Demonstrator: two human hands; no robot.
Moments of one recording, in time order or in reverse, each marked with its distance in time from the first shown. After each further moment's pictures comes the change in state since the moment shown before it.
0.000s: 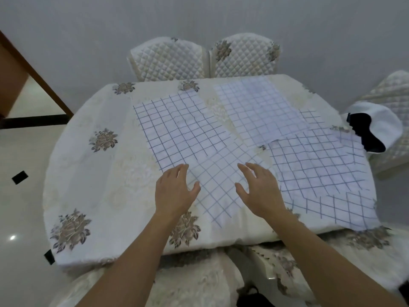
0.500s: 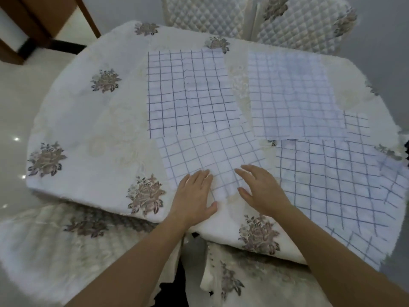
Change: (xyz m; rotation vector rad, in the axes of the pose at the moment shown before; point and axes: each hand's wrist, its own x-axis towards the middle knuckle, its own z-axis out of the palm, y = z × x) left_hand -0.026 0.112 0.130 0.116 -0.205 0.005; right_hand 0.061 0.155 0.051 -0.014 -0.261 -0.554
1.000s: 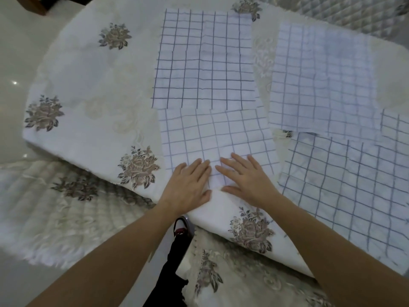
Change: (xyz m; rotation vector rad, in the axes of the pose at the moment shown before) left_hand -0.006 0.007 0.042 0.165 0.035 0.000; right_hand 0.022 0.024 0.054 -0.068 -0.078 -0.397
